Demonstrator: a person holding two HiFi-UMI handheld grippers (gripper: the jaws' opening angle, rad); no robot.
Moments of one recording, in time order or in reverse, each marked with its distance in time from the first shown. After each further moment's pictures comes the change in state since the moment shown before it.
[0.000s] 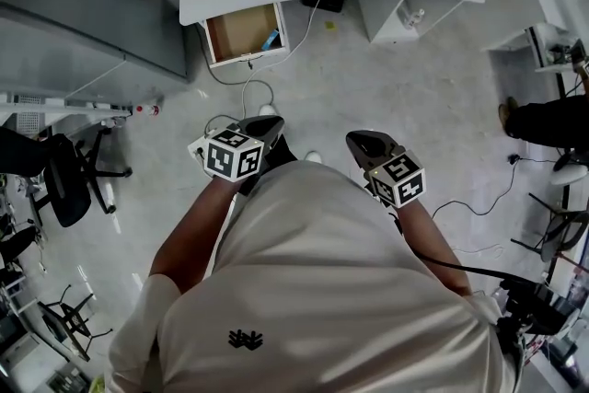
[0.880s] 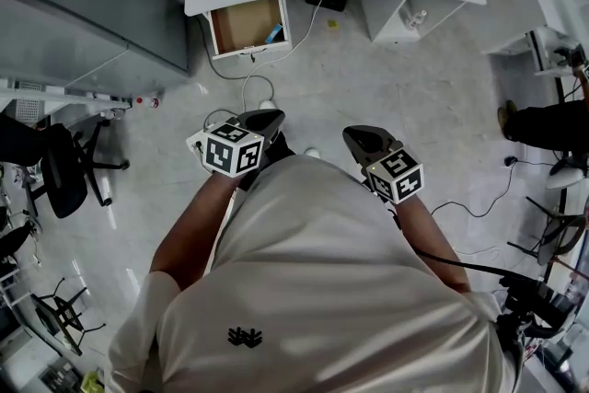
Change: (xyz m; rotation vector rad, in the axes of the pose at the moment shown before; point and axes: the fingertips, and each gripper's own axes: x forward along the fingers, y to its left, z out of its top) left arm -0.020 -0.009 -0.009 0.002 -0.040 0.010; right arm 0.001 0.027 -0.001 -0.037 -0.008 0.024
